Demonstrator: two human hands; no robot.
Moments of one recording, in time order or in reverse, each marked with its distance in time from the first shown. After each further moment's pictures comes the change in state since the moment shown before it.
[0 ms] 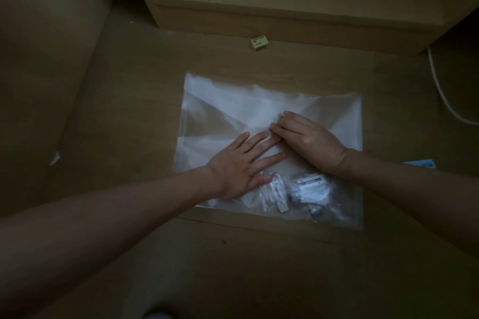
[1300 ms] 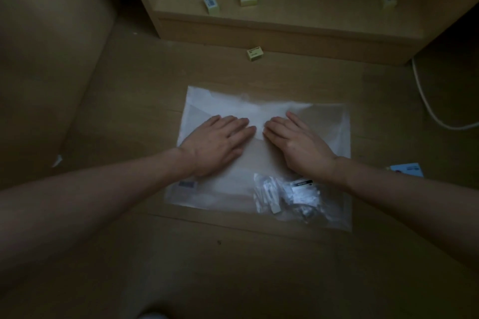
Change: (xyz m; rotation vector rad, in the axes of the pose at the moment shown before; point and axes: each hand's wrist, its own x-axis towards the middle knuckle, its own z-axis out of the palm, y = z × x) left_hand -0.004 -0.035 -0.045 0.075 -0.141 -0.204; right_hand 0.009 -0.017 -0.015 -0.229 -0.199 0.113
